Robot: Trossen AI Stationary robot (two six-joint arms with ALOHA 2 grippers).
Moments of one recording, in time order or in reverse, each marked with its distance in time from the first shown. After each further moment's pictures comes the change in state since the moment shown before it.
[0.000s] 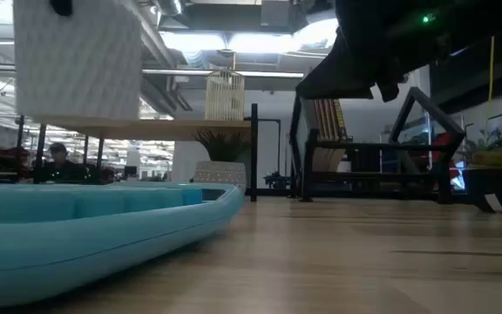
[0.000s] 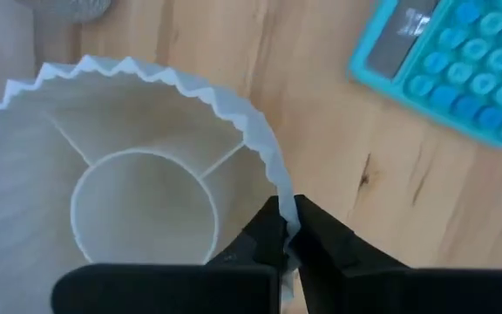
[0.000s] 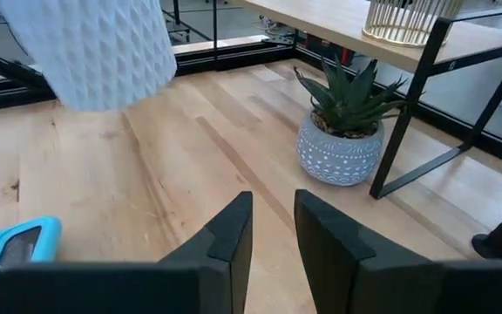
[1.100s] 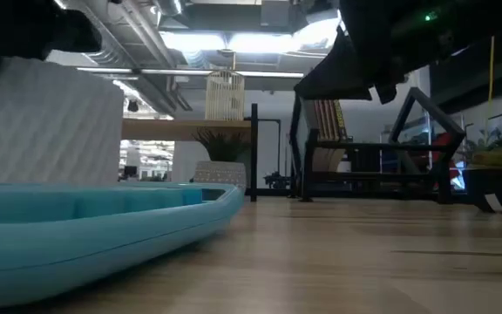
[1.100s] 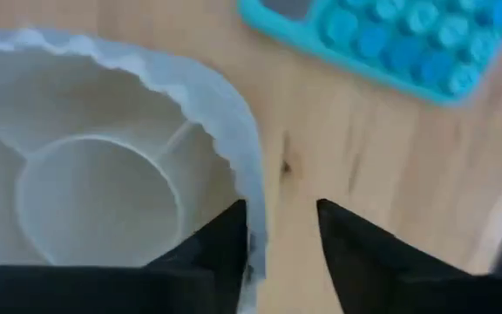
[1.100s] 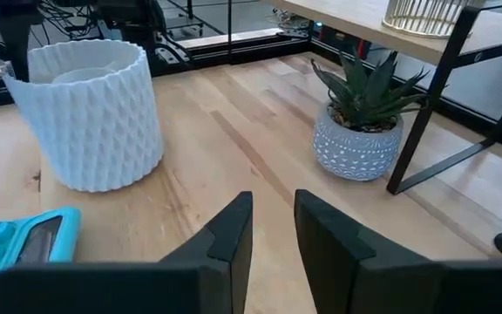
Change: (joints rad) left arm -0.012 0.000 -0.310 0.377 0.281 0.109; right arm 0.000 0.000 0.000 0.003 -0.038 0.004
